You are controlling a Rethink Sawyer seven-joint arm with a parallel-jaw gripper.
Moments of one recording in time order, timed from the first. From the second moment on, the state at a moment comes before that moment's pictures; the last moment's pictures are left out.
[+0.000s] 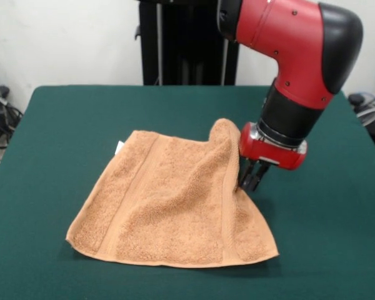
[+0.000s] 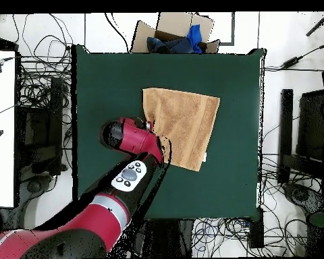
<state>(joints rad) 0.30 -0.19 -0.47 1.49 0.56 0.29 1.47</state>
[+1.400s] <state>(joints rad) 0.30 -0.16 -0.47 1.49 0.56 0.29 1.47</state>
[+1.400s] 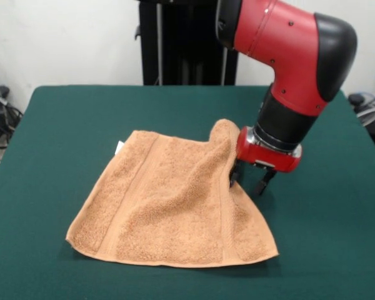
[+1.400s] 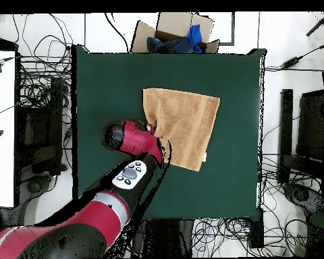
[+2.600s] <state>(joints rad) 0.30 -0.16 -0.47 1.49 0.56 0.29 1.47</state>
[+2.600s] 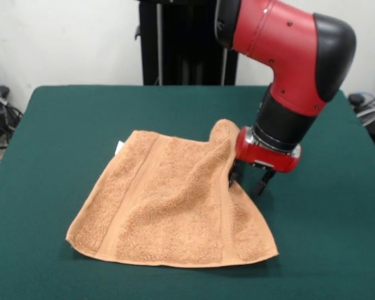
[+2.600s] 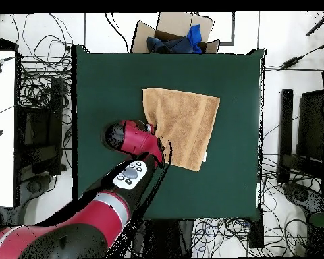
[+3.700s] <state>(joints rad) 0.28 -0.18 -0.47 1.49 0.56 0.29 1.47</state>
